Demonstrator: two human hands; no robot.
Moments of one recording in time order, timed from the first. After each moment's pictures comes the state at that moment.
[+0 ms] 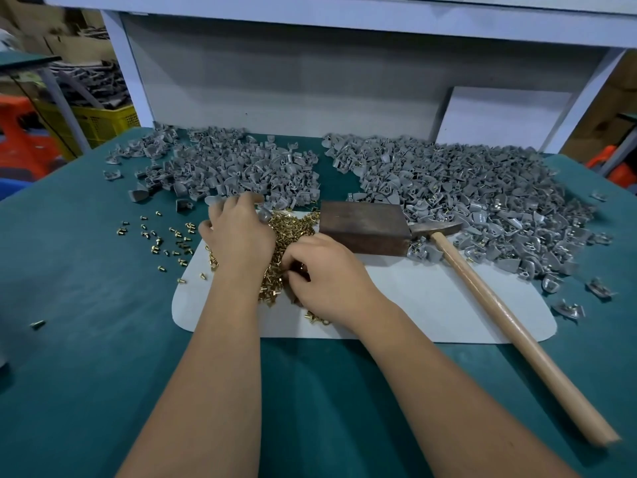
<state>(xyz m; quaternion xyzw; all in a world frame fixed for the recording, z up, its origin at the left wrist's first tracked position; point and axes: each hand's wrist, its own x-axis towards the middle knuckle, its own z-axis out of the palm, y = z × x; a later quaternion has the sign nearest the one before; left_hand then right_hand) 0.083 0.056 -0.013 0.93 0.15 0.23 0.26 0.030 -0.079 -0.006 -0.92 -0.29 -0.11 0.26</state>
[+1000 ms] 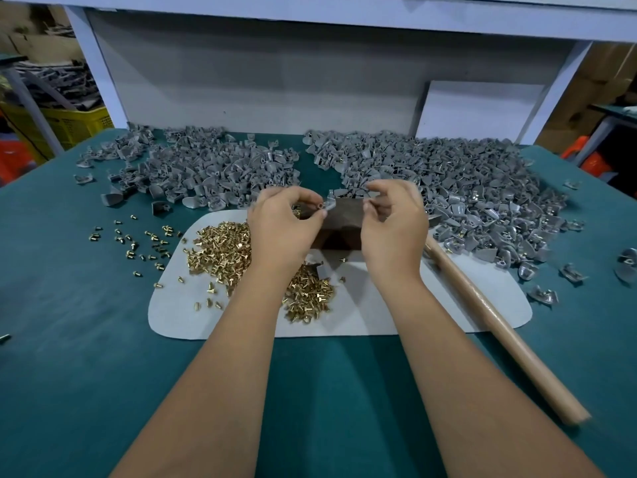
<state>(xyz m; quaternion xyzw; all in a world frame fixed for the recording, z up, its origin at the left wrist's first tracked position) 0.073 -0.005 0.004 0.84 -0.04 0.26 0.48 0.061 -0.138 0.004 -0.80 0.00 -0.37 0.48</state>
